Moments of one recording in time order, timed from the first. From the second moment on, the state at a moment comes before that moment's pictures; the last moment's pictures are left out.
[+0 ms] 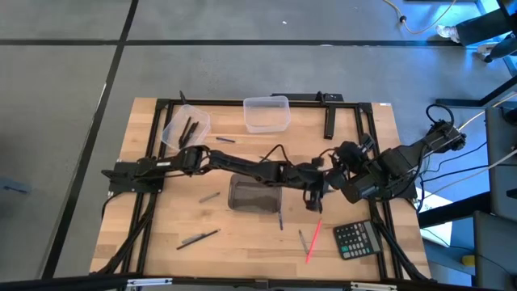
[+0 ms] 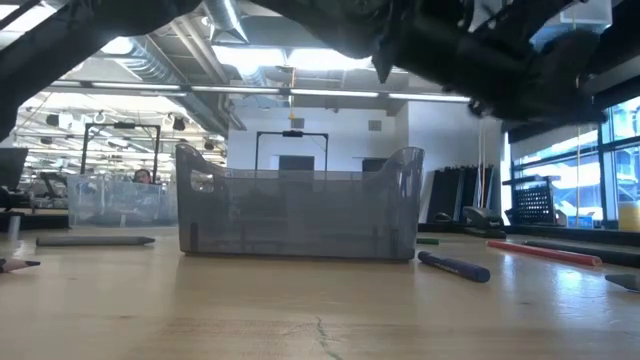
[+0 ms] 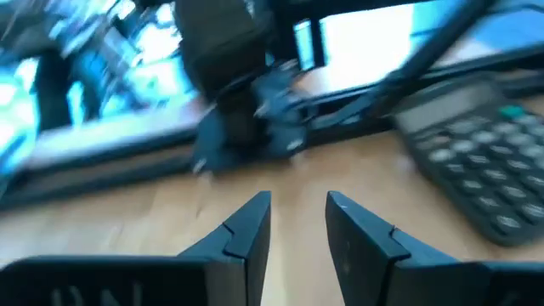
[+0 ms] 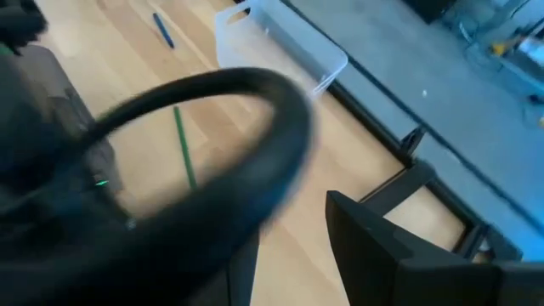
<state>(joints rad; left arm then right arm) -0.07 2.47 2.08 0.03 -0.10 0.18 0.52 1.22 1.29 -1.48 0.85 1.11</state>
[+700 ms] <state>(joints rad) 0.02 2.47 2.08 -0.10 0.40 0.49 0.56 1.22 1.30 -1.54 0.72 1.33</state>
